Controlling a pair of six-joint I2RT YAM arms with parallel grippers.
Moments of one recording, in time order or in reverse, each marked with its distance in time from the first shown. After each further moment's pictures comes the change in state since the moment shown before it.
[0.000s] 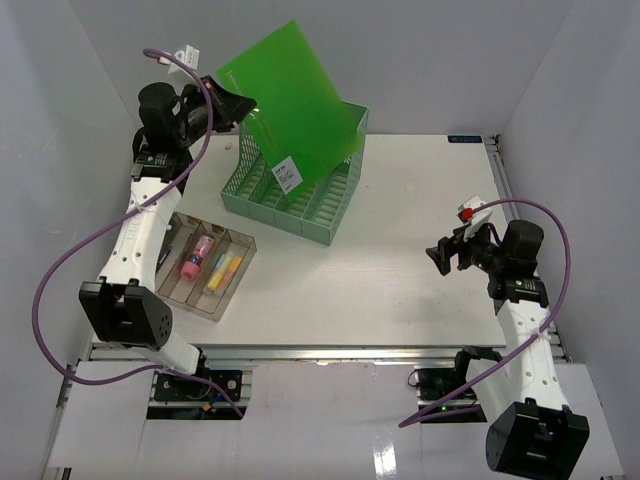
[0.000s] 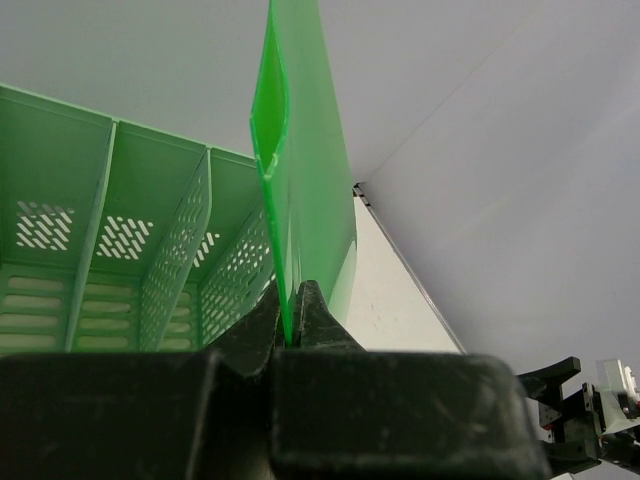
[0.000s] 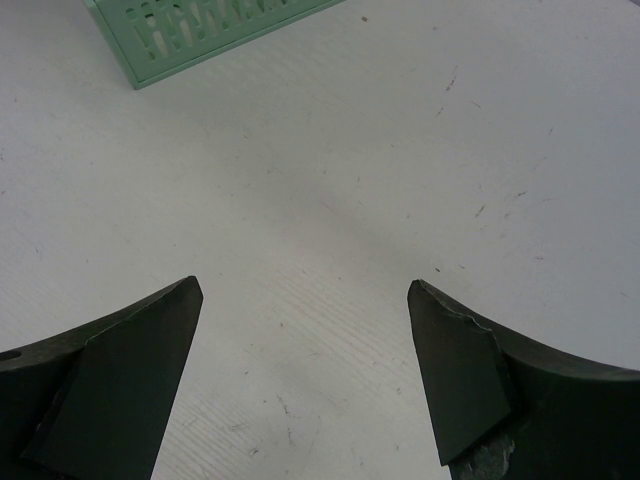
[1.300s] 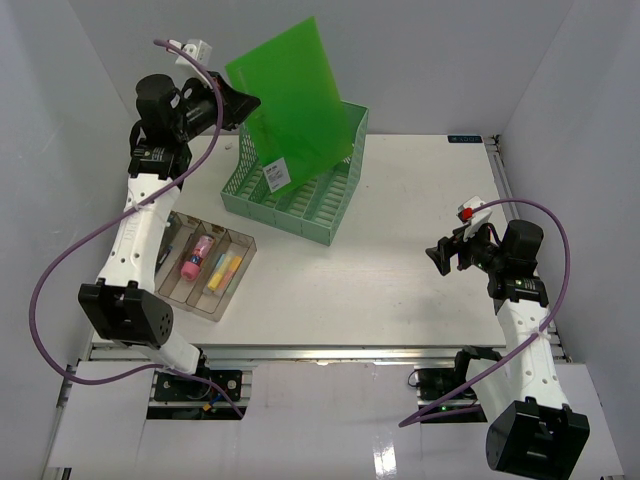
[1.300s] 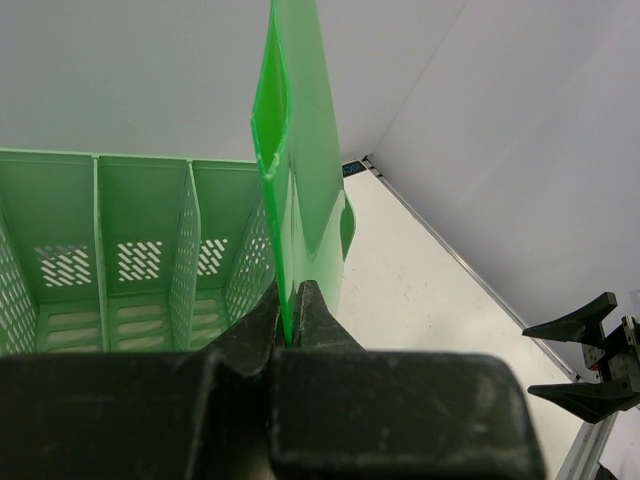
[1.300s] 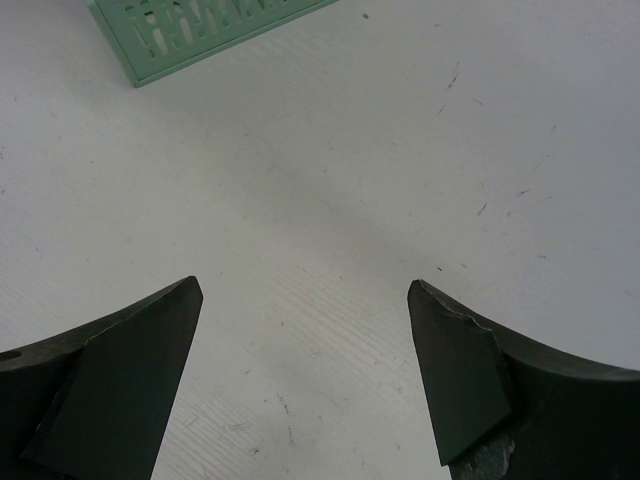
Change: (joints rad) left arm -0.017 0.012 0.088 -0.080 0.092 0.197; right arm 0.000 0.005 -0.001 0.000 0.000 0.000
